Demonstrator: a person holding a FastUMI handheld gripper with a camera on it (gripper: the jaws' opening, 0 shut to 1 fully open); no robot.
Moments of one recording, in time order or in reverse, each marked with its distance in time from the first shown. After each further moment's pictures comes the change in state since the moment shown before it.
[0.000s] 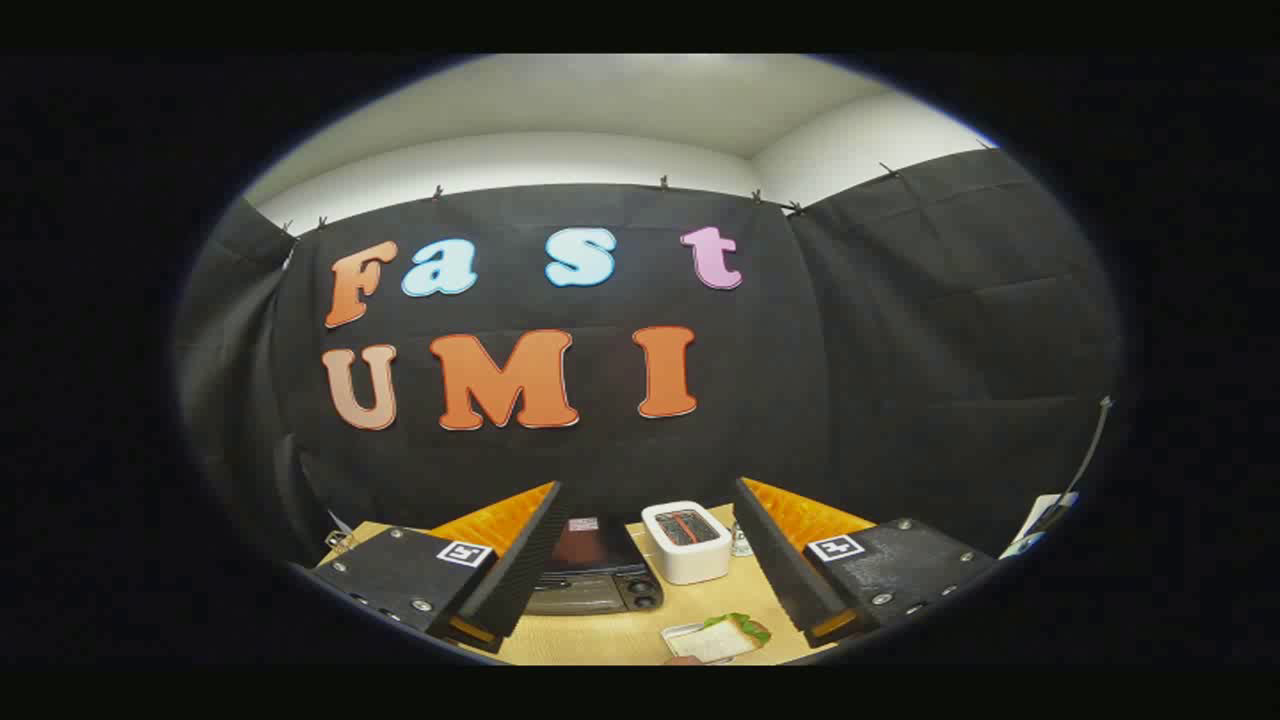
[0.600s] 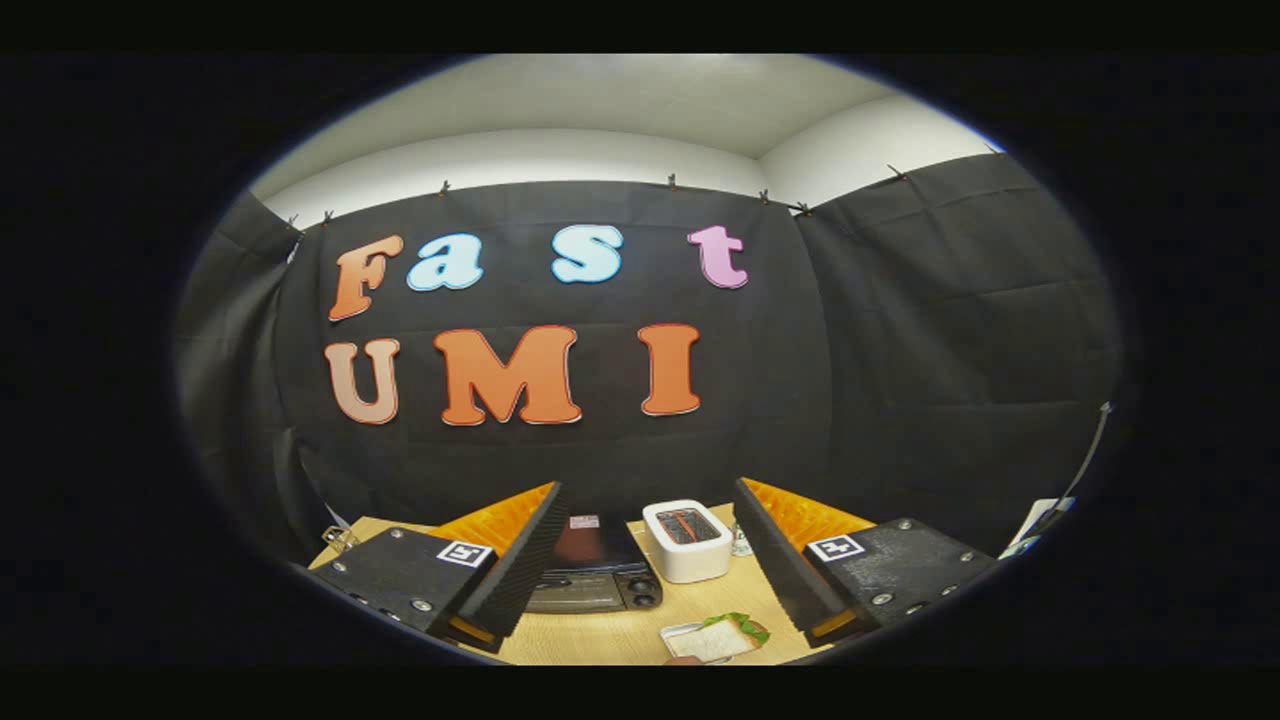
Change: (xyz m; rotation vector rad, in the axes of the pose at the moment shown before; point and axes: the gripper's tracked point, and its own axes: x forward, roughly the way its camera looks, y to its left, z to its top) arm 0.000 0.002 0.000 -0.020 0.006 0.001
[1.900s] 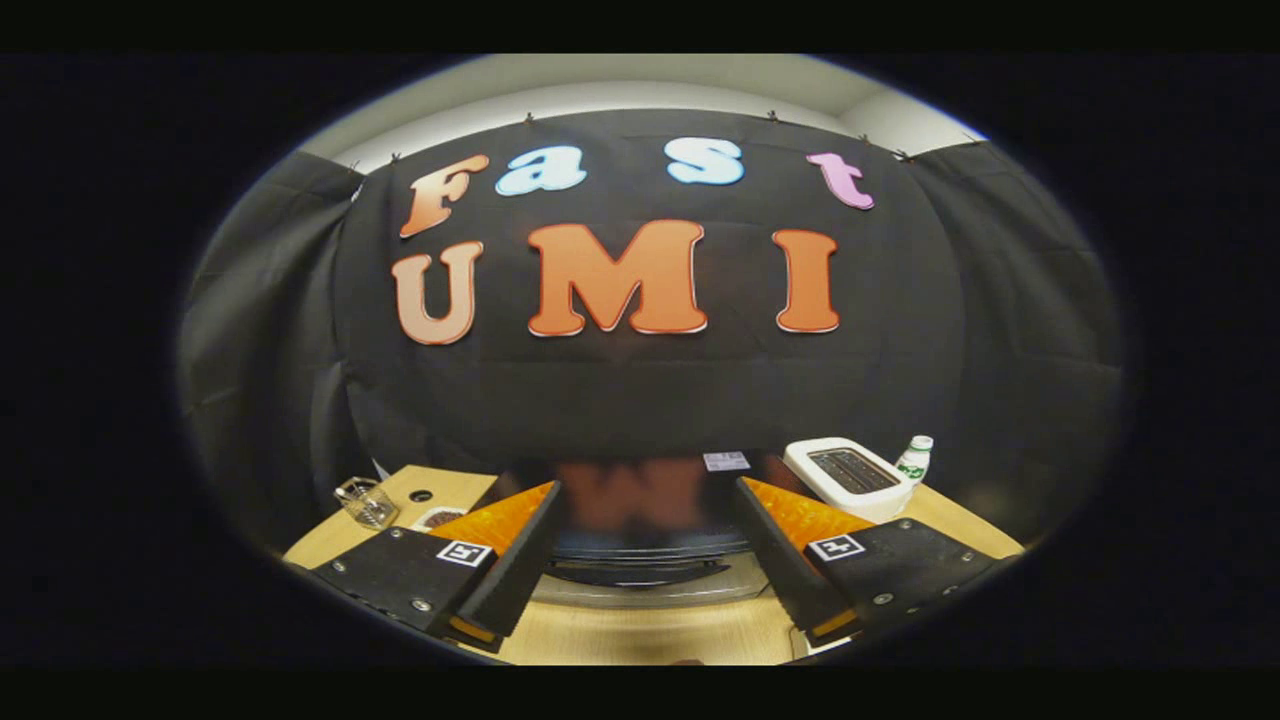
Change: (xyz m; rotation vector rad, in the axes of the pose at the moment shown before) arm 0.106 0.168 -0.204 -0.094 0.219 0.233
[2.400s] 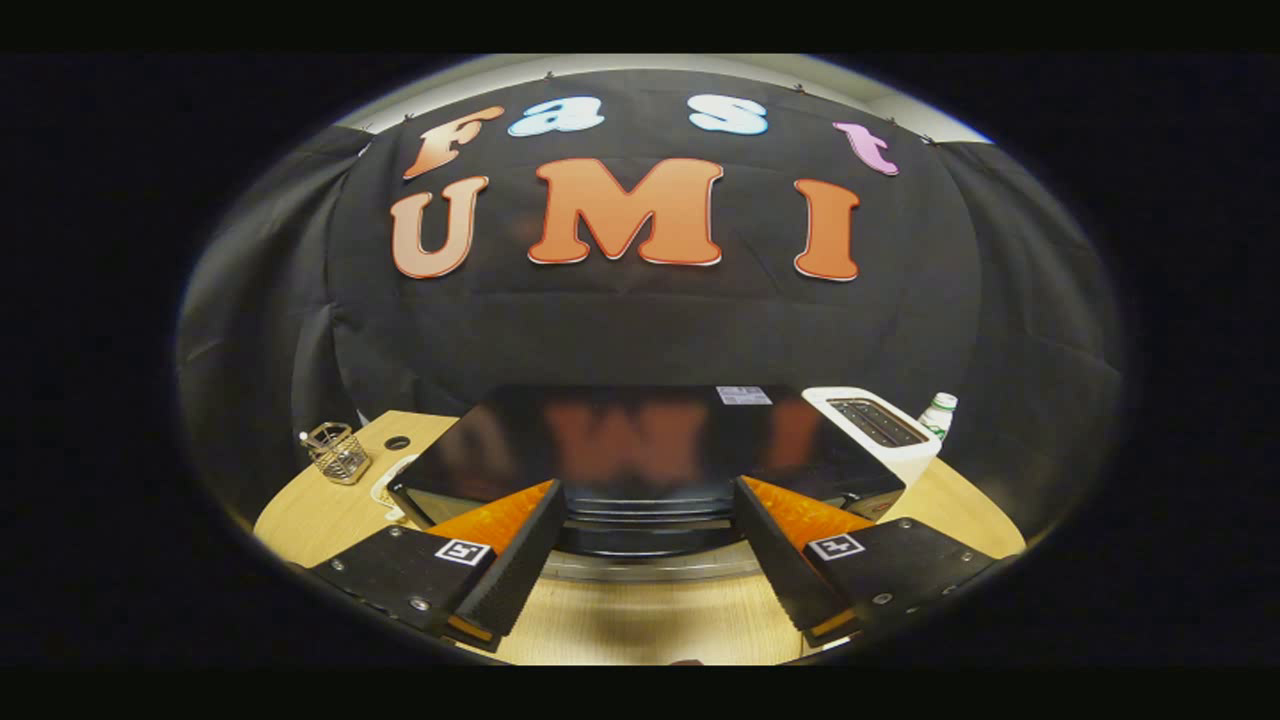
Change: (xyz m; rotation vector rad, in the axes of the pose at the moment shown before) arm 0.016 0.008 -0.062 -0.014 0.133 0.003
